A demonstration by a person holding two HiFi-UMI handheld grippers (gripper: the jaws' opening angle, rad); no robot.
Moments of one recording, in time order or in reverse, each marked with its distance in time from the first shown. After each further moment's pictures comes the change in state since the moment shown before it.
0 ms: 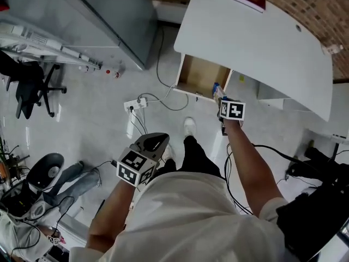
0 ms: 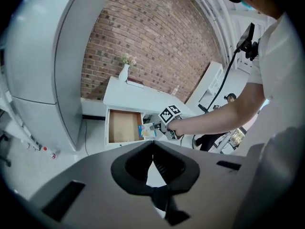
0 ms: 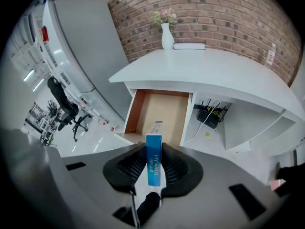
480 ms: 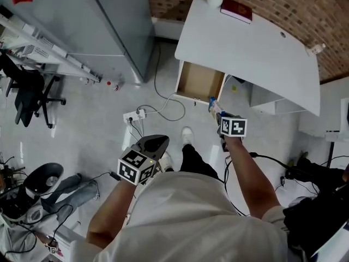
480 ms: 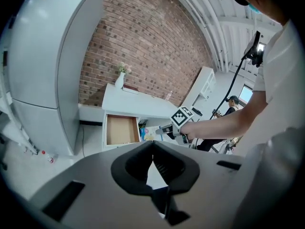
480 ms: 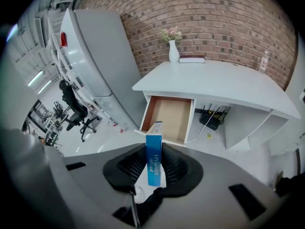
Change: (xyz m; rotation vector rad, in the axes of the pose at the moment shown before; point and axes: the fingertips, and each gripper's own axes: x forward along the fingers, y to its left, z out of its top) left arm -0.063 -0.024 0.000 0.034 -0.074 -0.050; right arm -0.118 0.053 -0.031 -0.018 -0.065 0.045
